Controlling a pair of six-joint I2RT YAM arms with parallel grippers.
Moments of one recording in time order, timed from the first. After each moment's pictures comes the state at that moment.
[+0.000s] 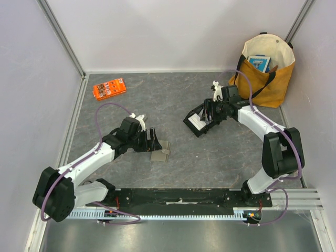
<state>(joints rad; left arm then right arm) -0.53 1.14 0.64 -0.34 0.24 -0.57 0.24 1.62 1.11 -0.39 -0.32 0.16</state>
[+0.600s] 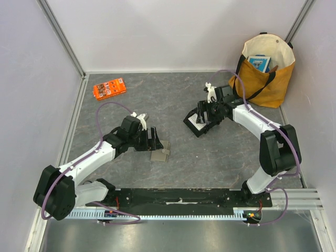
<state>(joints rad) -0.53 1.16 0.65 -0.33 0.25 -0.57 0.30 1.66 1.16 -0.43 -0.28 0.11</state>
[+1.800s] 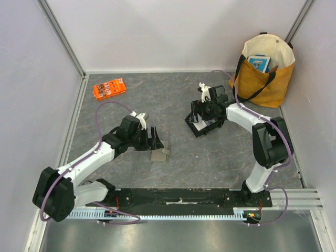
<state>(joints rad) -0.53 1.14 0.66 -0.33 0.26 -0.57 0.34 1.76 1.18 -0.32 -0.29 0.10</state>
